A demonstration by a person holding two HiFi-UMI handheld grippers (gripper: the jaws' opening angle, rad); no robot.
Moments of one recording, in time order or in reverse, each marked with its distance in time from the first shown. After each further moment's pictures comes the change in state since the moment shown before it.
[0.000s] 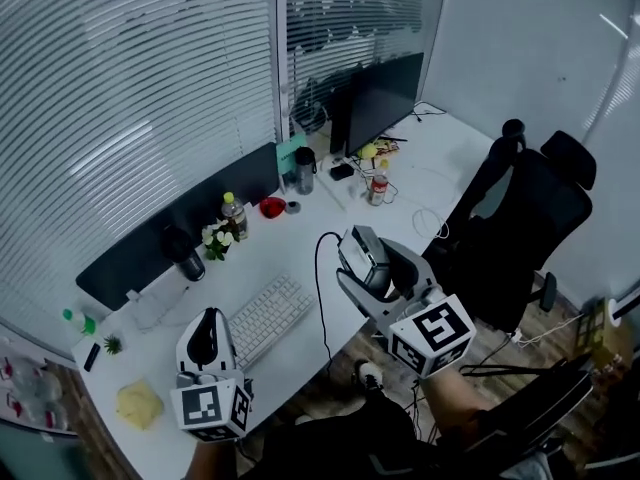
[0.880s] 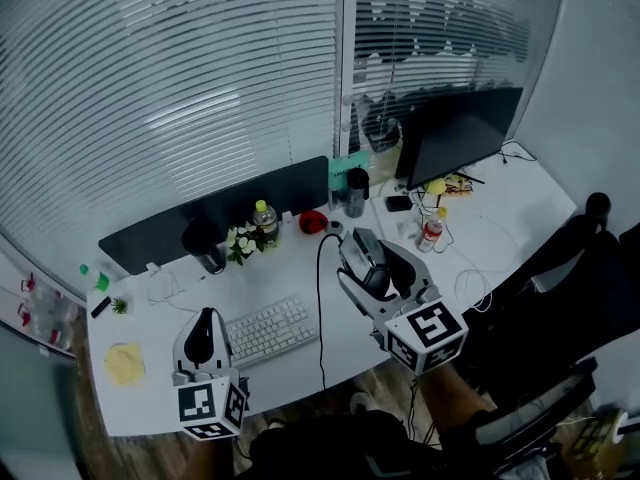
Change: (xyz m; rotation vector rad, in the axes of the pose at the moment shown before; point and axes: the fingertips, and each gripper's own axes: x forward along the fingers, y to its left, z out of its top) left arm 0.068 -0.026 0.010 -0.021 0.040 0.404; right arm 0.119 -0.102 -0.025 0.031 0.015 0.355
